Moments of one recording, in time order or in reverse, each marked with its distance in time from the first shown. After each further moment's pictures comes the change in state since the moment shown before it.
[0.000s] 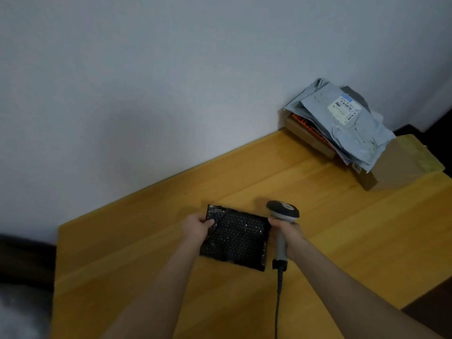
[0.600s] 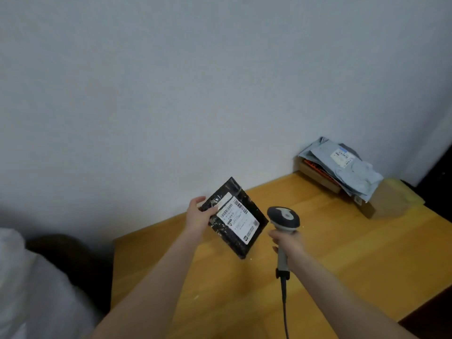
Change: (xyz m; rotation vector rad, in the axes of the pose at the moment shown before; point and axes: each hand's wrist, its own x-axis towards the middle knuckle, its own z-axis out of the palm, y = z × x) left_hand -0.110 -0.011 -0.174 -0.750 0.050 0.258; right_hand -0.164 0.025 0.076 0.023 0.035 -0.382
